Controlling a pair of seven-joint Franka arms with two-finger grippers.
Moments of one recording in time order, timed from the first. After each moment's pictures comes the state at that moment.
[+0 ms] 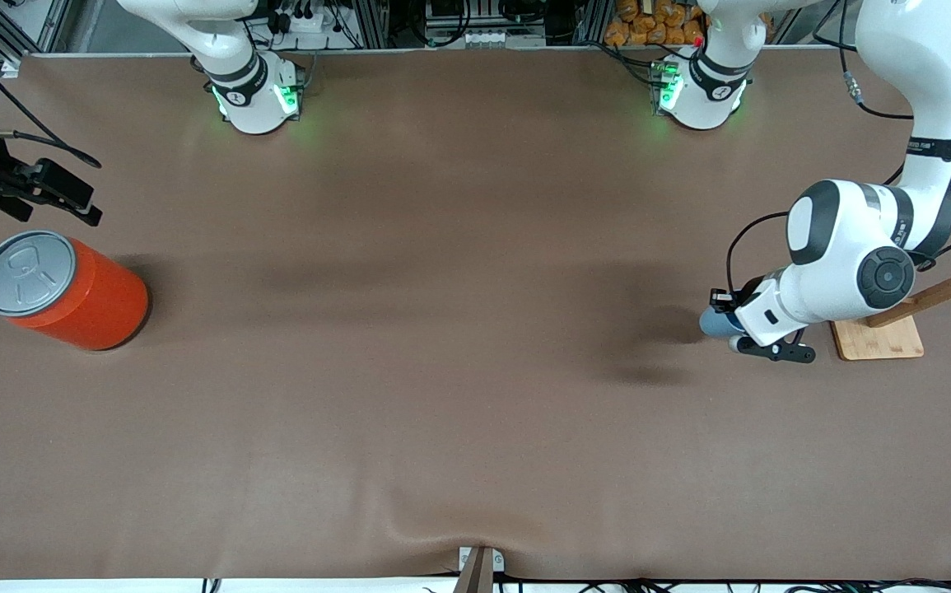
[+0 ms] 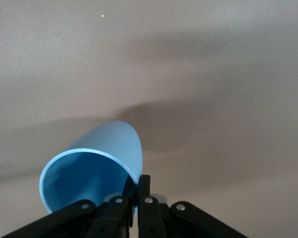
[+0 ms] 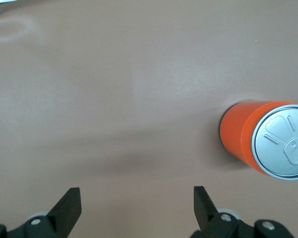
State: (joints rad) left arm 0.12 0.36 -0.26 -1.91 -0.01 2.05 0.04; right arm -0.03 -0.05 0.05 -1.58 0.05 1.58 0.14
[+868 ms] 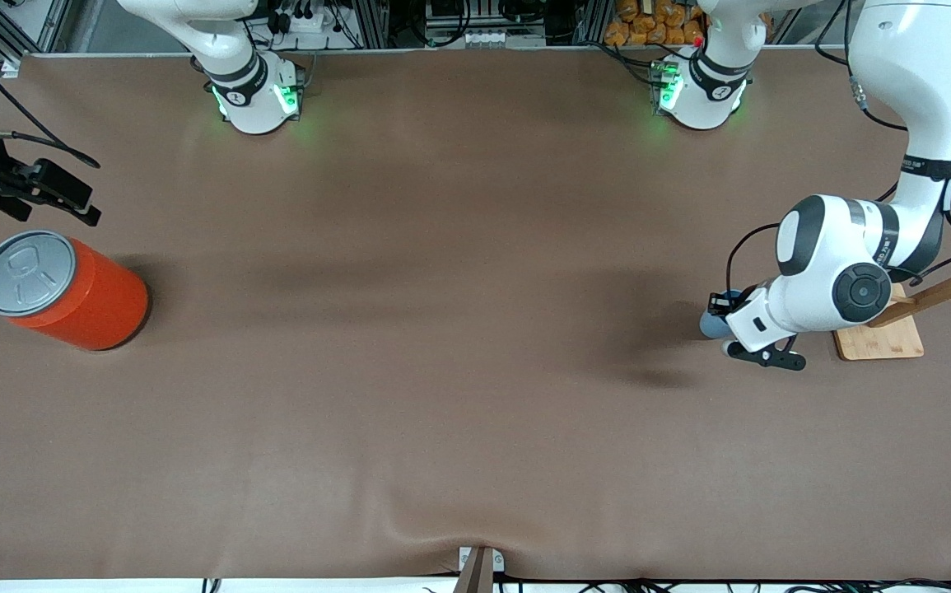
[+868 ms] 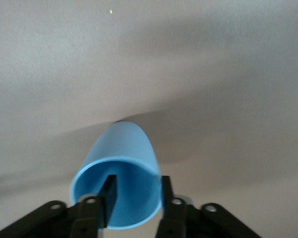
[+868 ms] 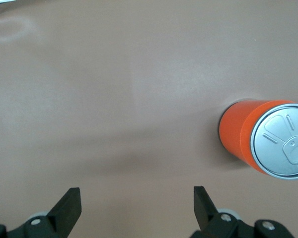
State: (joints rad) left arm 0.12 0.41 -0.26 -1.87 0.07 2.06 0.04; right arm -0.04 -0.04 0.05 -1.58 0.05 1.58 0.14
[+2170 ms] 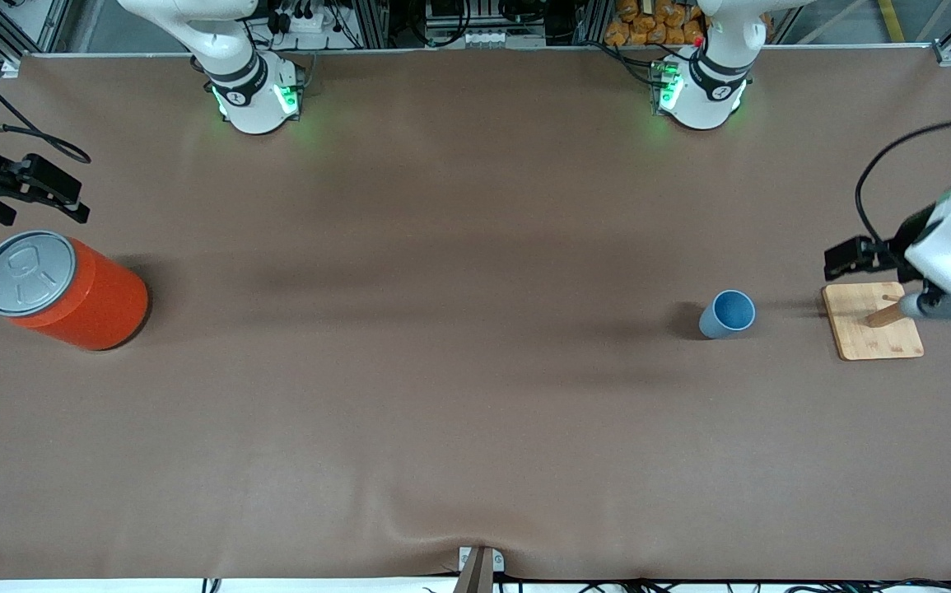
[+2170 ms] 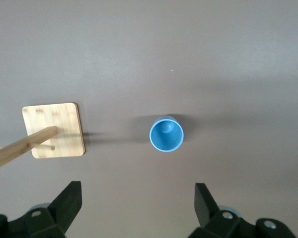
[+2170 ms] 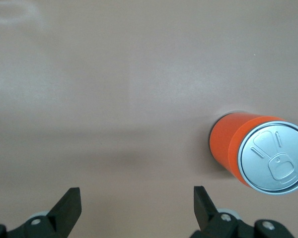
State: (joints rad) left arm 0.18 0.17 -0.29 -1.45 0.09 1.56 -0.06; right arm -0.05 -0.04 0.04 -1.58 0.04 1.58 0.00
